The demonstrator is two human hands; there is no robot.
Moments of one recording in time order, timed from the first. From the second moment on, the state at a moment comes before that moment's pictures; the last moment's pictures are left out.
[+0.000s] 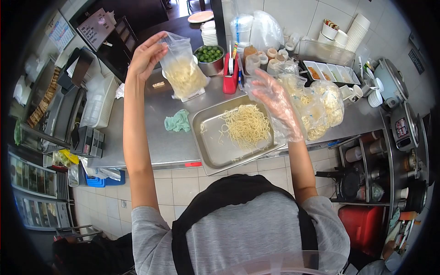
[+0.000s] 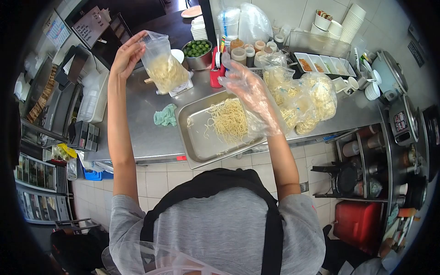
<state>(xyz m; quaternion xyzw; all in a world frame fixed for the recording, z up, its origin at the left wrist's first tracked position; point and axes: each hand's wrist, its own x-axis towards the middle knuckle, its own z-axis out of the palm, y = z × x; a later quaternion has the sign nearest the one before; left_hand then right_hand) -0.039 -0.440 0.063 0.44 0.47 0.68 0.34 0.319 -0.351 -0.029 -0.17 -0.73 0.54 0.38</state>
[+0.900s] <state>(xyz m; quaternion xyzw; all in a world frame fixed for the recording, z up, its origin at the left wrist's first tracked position) -0.030 -0.367 -0.068 0.52 0.69 0.49 -0.02 0.386 -0.379 -0.080 -0.28 -0.59 0.64 0.41</state>
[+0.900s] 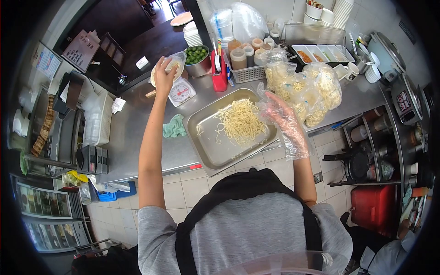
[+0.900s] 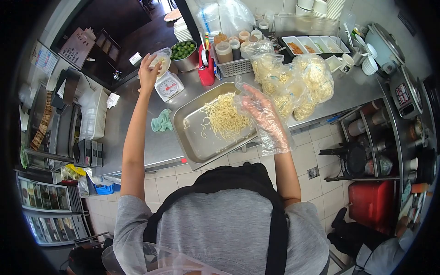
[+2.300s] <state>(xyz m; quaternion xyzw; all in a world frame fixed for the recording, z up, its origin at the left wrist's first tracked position) 0.096 -0.489 -0.051 0.41 0.58 0.50 0.50 0.245 -0.320 0.007 -0.02 -0.86 0.48 0.17</state>
